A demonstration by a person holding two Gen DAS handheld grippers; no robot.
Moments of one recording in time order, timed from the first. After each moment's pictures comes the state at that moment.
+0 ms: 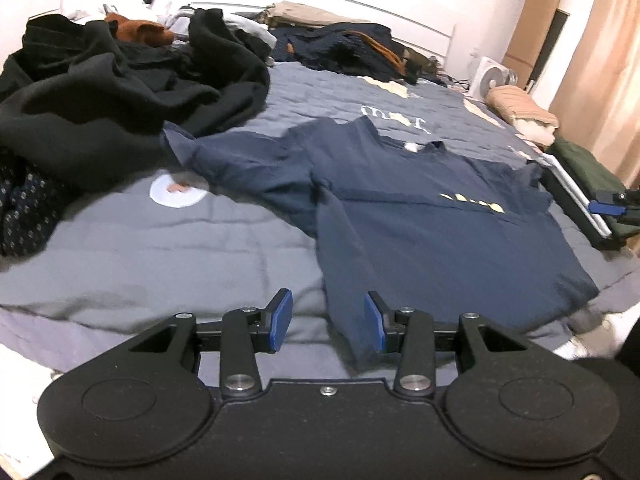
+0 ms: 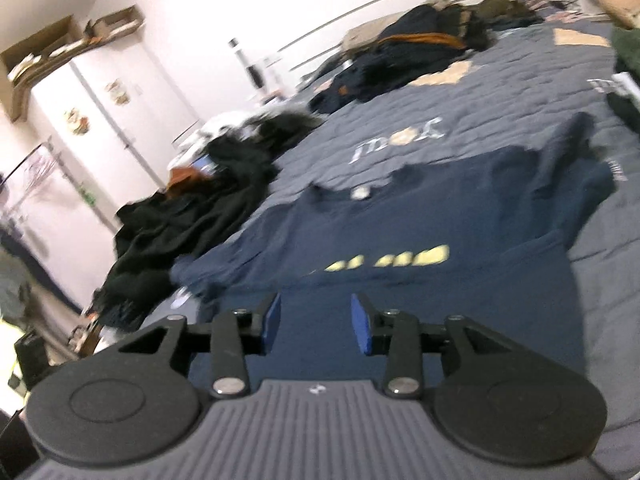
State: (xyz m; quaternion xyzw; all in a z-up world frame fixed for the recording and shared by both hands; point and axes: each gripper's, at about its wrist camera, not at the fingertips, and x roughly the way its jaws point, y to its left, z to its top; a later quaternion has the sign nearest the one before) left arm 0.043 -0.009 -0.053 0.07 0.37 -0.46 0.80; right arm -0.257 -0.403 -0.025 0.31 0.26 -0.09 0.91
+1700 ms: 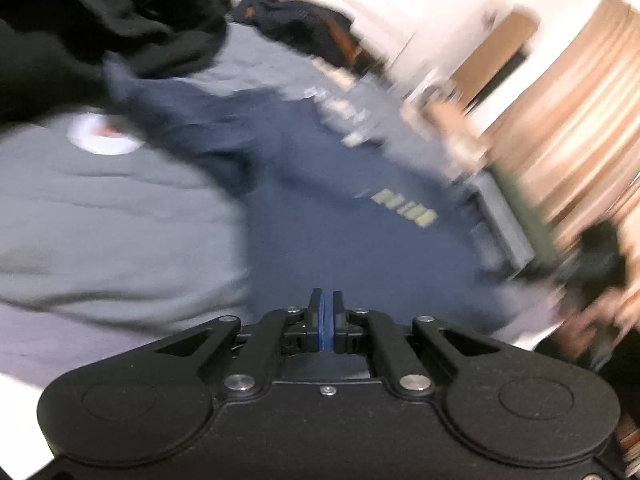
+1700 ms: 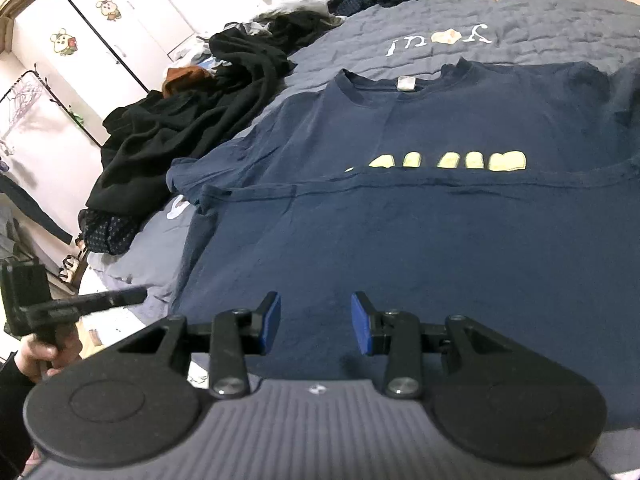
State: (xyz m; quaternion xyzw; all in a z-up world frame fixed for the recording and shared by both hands) left arm 0.085 -0.033 -0.091 -0.09 0.44 -0.55 0.70; right arm -0.187 -0.347 -0.071 0.30 0.37 -0.07 0.88
